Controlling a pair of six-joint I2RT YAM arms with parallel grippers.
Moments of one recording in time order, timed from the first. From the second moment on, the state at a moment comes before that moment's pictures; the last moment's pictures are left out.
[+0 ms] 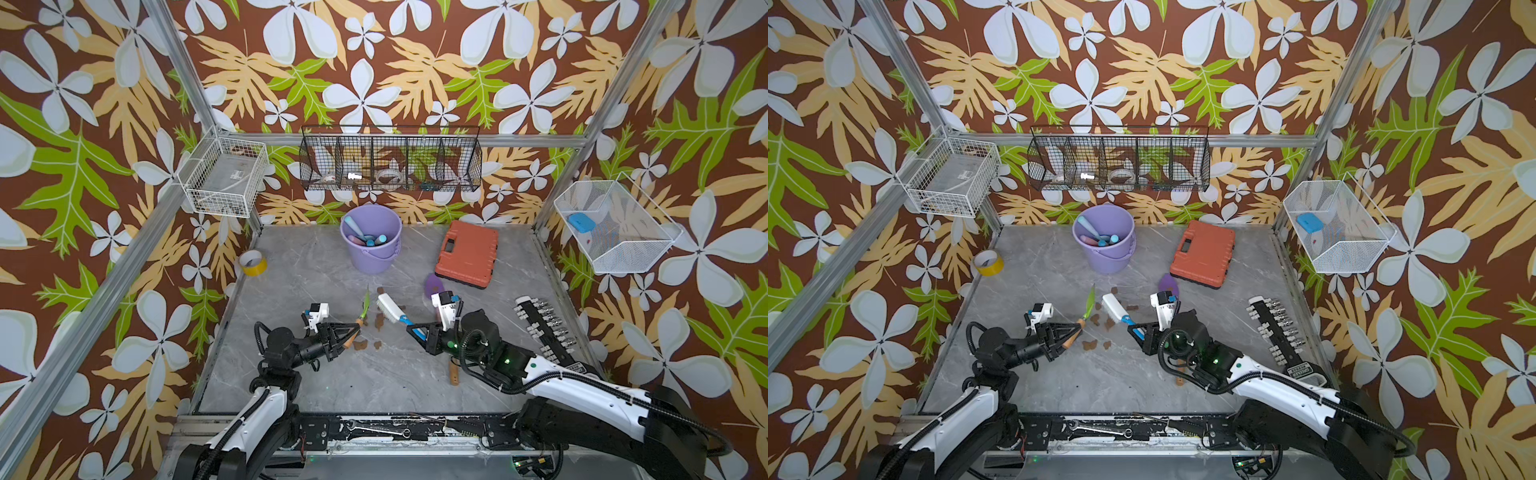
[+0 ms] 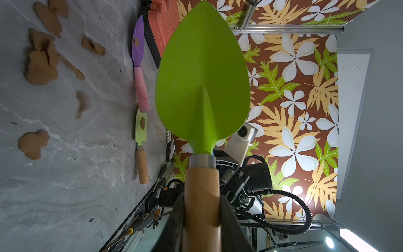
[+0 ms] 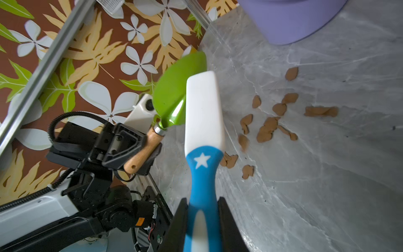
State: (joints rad) left arm -0.12 0.85 0.08 0.75 0.98 -1.56; right arm 0.86 1.03 0.54 0.19 -0.17 0.78
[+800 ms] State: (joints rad) left arm -0.11 0.86 0.09 0.79 0.98 -1.57; right arm 0.87 1.09 0.49 0.38 -0.20 0.83
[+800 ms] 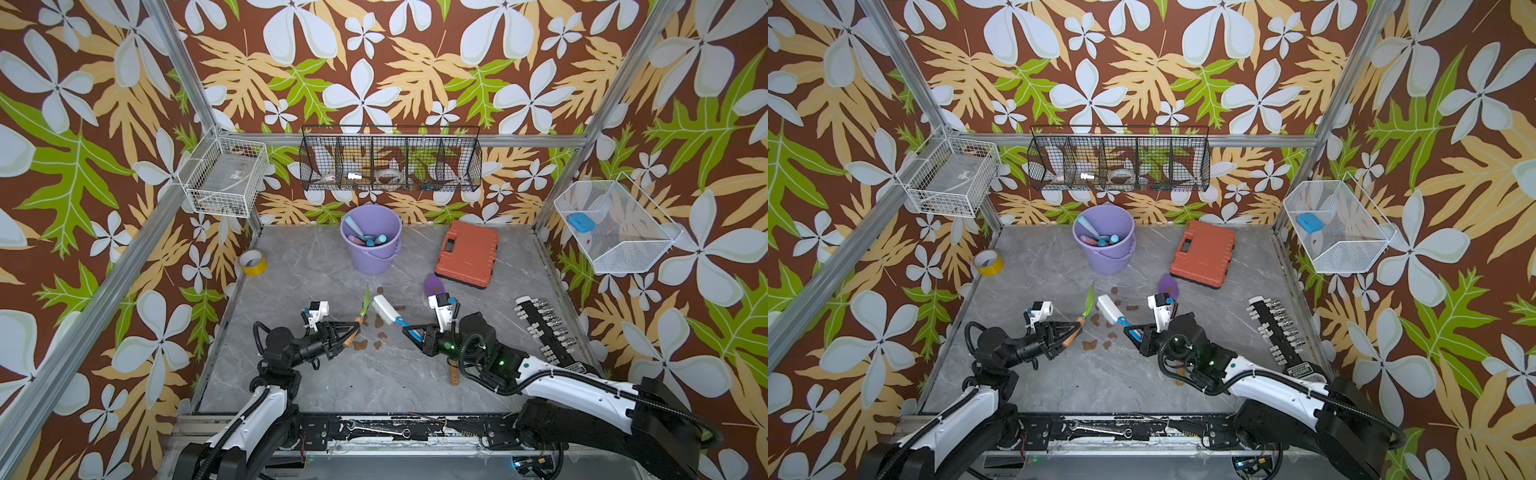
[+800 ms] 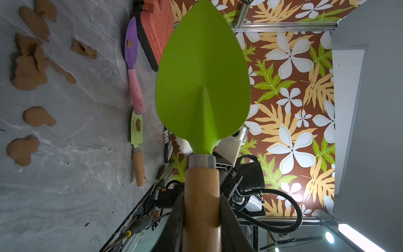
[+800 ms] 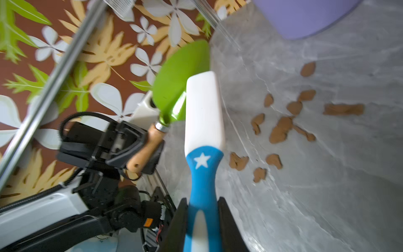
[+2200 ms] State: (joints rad) left arm -0.86 1.25 1.10 -1.01 -0.34 -0.51; right arm 0.93 1.32 0.98 -0.26 -0.18 0.53
